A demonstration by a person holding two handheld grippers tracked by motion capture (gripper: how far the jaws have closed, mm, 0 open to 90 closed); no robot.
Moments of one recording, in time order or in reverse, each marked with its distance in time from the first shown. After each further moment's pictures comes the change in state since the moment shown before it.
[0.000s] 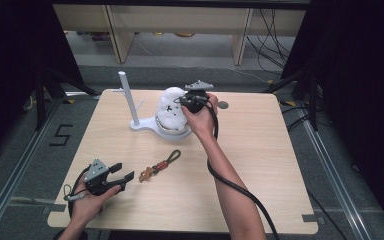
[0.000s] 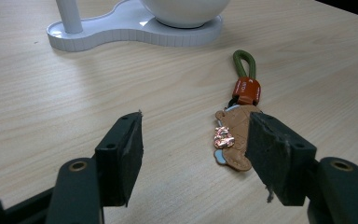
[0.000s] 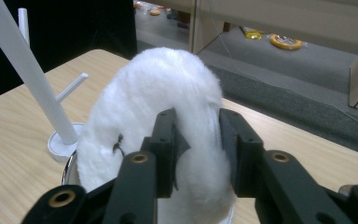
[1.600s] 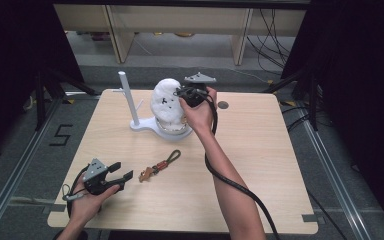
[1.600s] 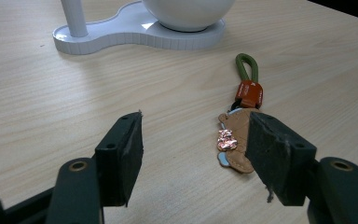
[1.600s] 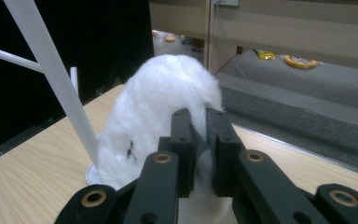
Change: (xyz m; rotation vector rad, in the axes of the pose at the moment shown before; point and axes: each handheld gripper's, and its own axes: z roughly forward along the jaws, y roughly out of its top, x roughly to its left) left arm 0.001 0.002 -0.003 0.000 0.017 -0.001; right arm 0.009 0.027 -0.021 -0.089 0.077 0.054
